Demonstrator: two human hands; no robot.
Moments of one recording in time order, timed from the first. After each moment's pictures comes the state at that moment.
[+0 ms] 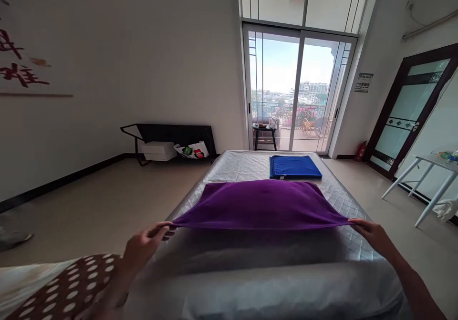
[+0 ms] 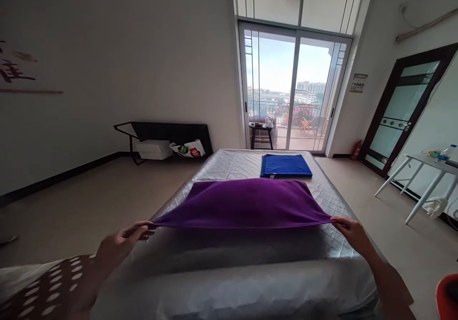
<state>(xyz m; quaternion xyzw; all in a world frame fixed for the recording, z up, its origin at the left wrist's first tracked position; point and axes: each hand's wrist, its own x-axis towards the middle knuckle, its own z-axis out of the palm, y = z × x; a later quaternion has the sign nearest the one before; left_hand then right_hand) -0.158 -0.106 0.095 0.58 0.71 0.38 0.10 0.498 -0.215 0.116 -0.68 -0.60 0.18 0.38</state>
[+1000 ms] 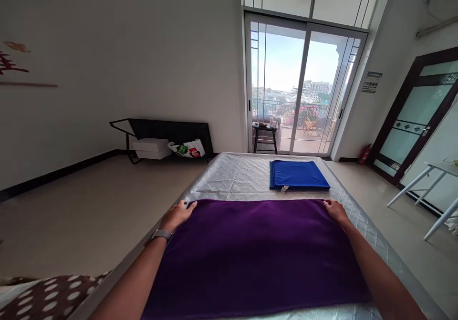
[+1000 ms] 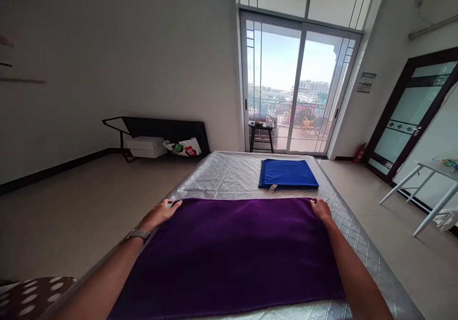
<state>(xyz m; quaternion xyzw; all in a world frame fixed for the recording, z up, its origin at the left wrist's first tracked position) -0.125 0.090 0.062 0.59 0.79 0.16 0.05 0.458 0.006 0.088 -0.81 -0.55 0.10 0.17</state>
